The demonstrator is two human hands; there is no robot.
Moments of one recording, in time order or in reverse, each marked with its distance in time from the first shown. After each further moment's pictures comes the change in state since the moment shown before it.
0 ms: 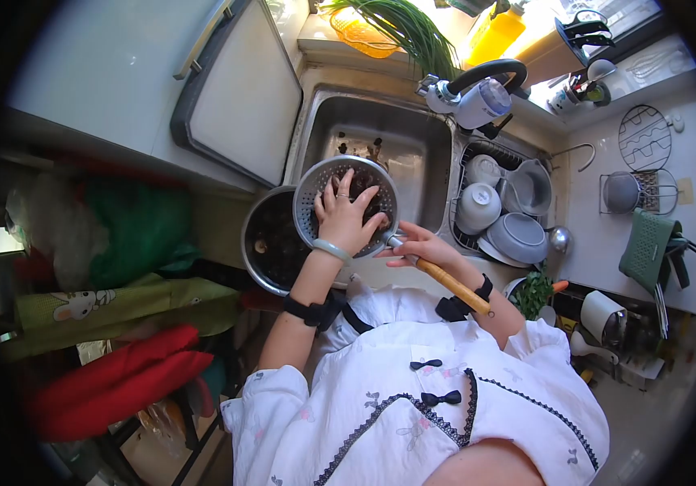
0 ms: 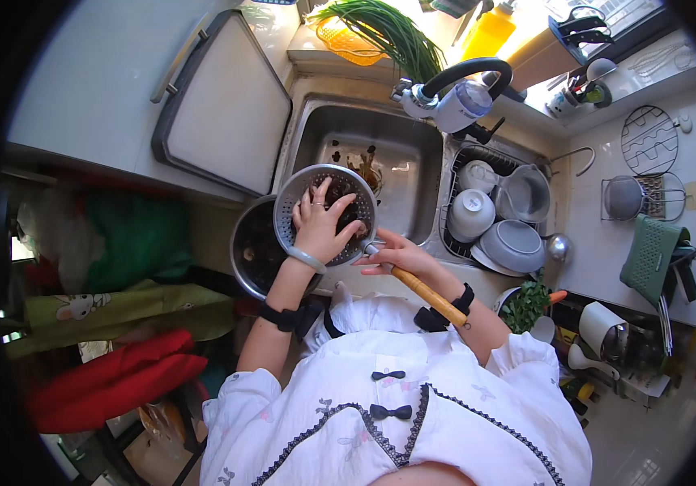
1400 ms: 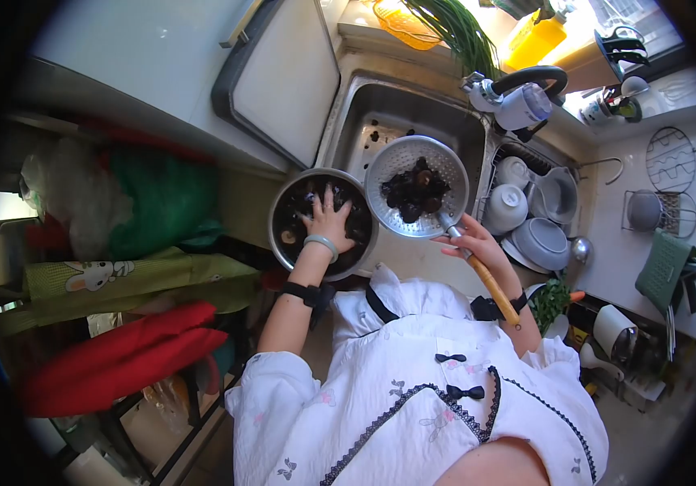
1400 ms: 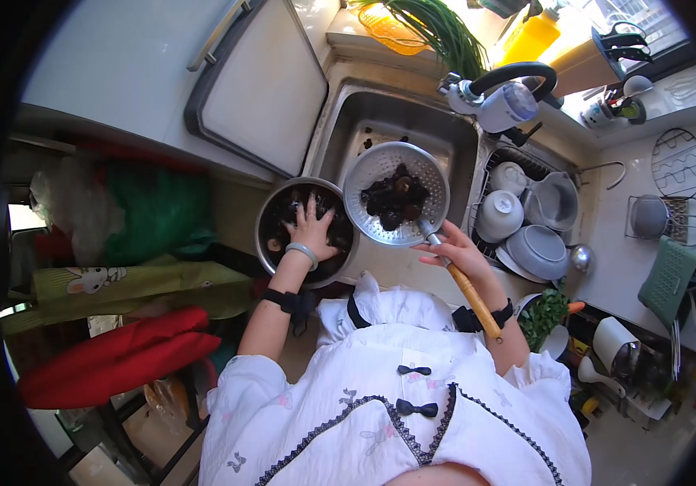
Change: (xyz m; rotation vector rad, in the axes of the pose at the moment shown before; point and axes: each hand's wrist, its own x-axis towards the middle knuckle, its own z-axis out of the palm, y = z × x) left_hand -0.040 -0.083 0.014 0.203 -0.472 -0.265; right_hand -0.029 -0.003 -0.023 -0.009 0.186 -0.144
